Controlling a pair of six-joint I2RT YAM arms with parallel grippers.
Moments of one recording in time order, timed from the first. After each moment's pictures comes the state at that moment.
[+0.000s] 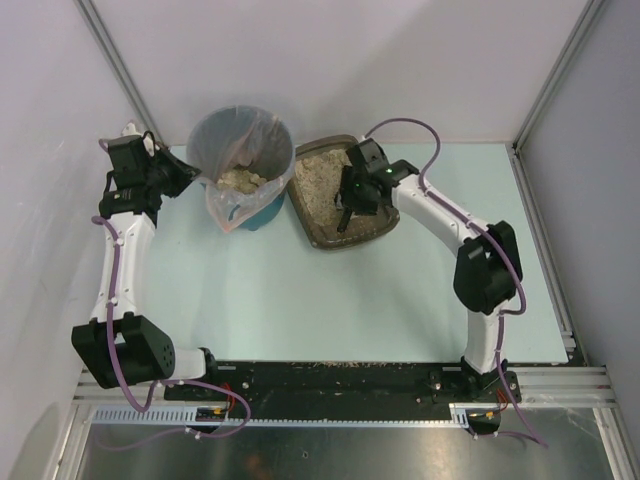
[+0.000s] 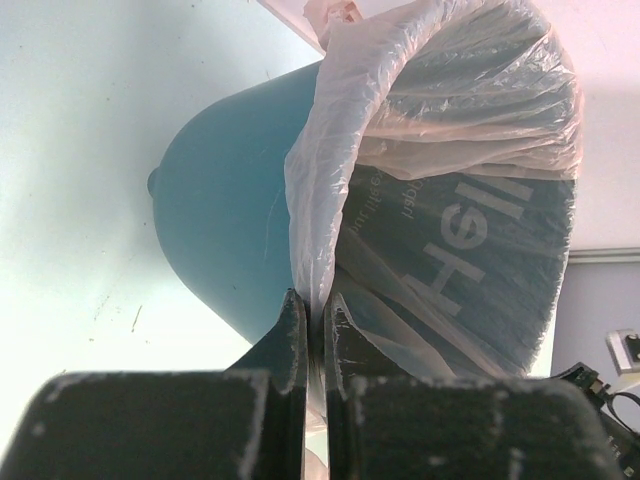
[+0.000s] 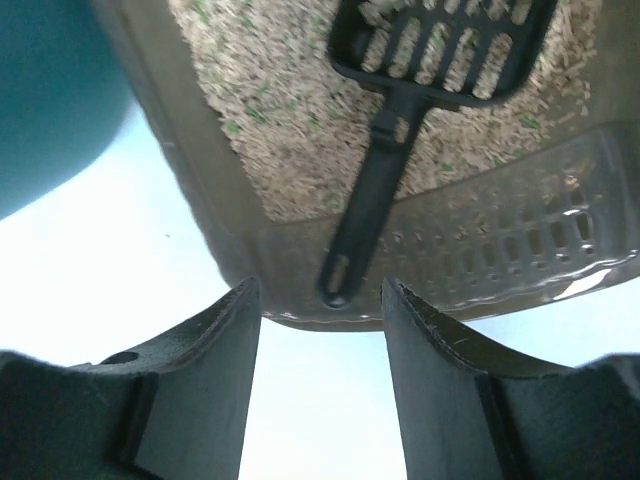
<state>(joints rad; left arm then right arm) 0.18 1.34 1.36 -0.51 0.25 -0.62 0.57 1.94 1.73 -0.71 0.02 0.66</state>
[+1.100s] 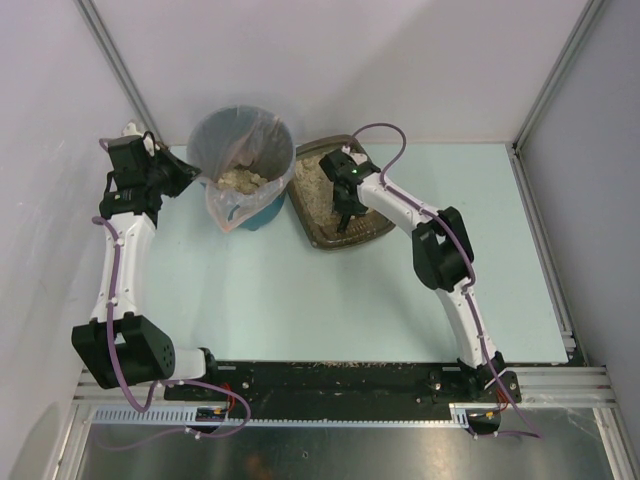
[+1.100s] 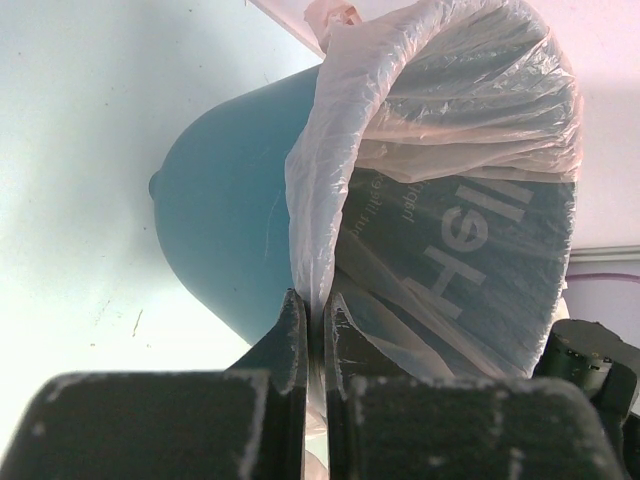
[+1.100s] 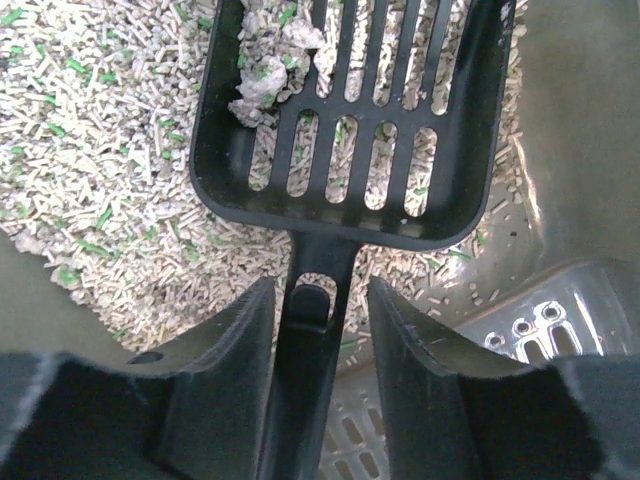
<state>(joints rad) 0.18 1.34 1.35 -0.50 0.25 -0.61 0.63 2.30 2.06 -0.85 0.34 0.65</state>
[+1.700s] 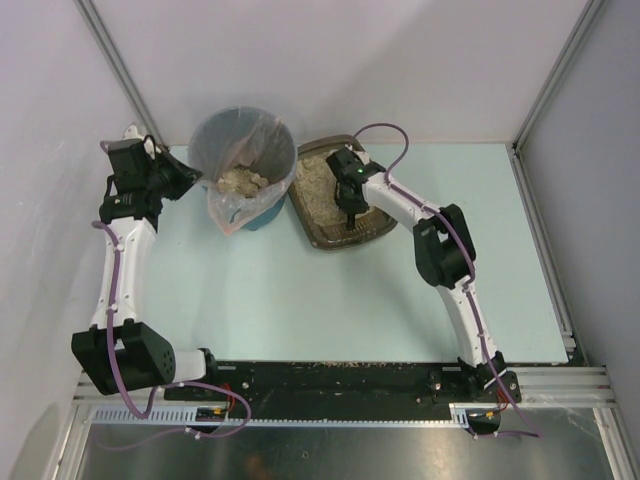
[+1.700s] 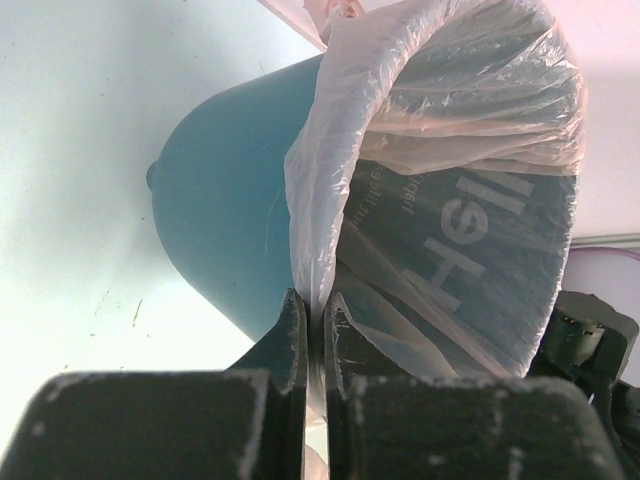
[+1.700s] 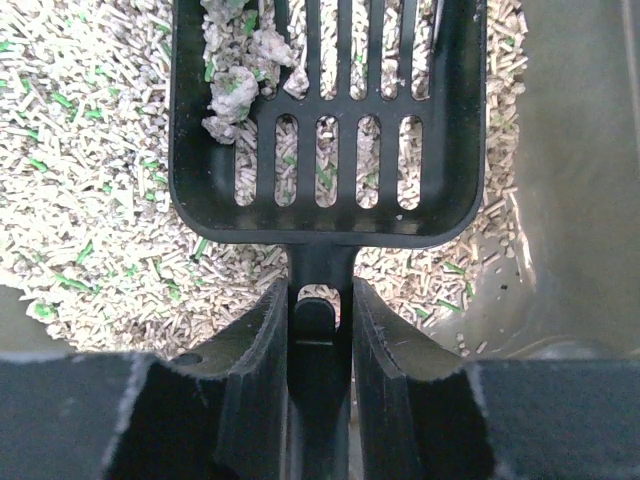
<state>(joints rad) 0.17 1.31 1.33 -0.51 0.26 -0.60 0.60 2.34 2.07 -0.79 0.33 0.56</state>
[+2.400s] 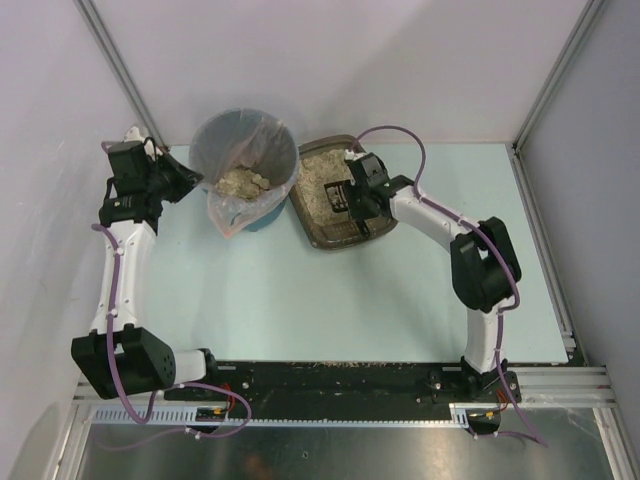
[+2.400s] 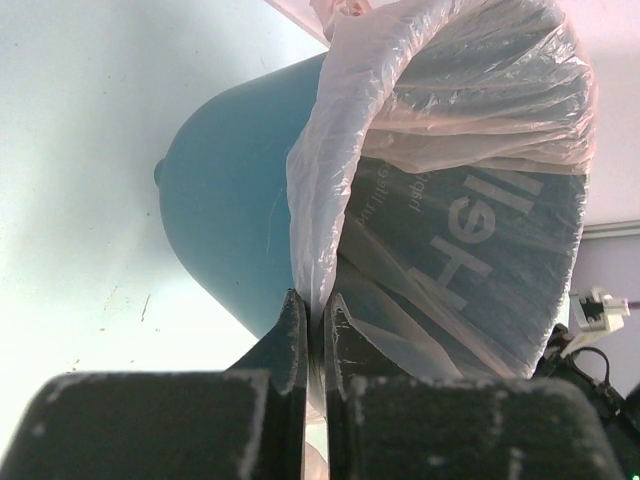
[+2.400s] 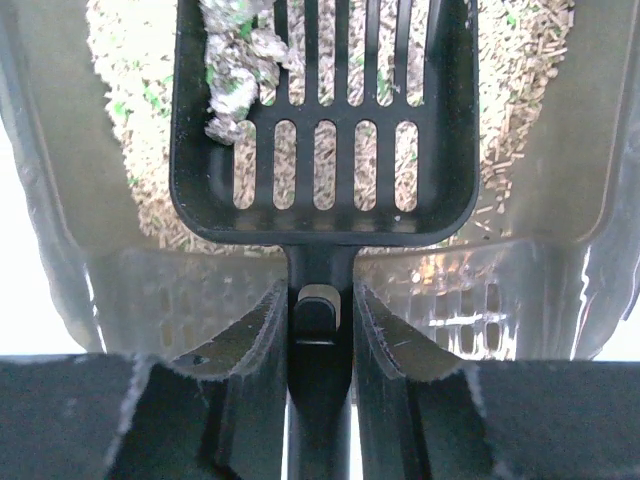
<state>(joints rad) 0.17 1.29 1.32 -0.52 0.27 -0.57 0.56 1.99 1.62 -0.53 0.07 0.27</state>
